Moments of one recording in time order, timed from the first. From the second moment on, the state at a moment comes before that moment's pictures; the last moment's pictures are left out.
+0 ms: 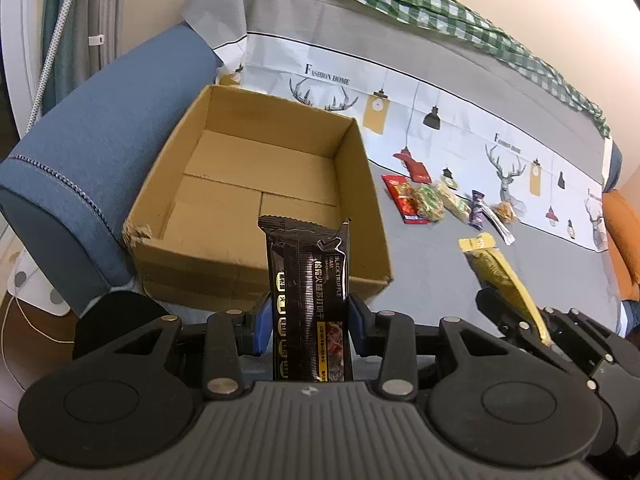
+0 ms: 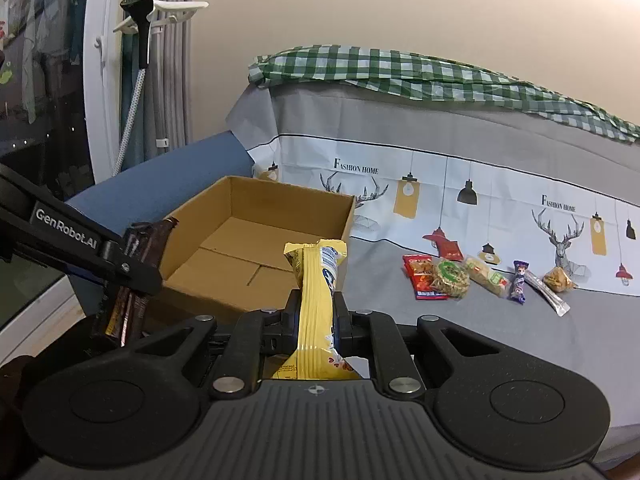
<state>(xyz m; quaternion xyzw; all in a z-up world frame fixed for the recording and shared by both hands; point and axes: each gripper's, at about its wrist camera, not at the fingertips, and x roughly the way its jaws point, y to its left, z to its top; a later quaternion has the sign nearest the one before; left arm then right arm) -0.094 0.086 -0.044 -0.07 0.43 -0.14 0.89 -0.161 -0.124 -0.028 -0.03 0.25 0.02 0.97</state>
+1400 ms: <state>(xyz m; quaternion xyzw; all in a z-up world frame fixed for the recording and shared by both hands) 0.131 0.097 -0.114 0.05 0.45 -0.04 0.89 0.093 -0.086 -0.103 0.00 0.34 0.04 0.94</state>
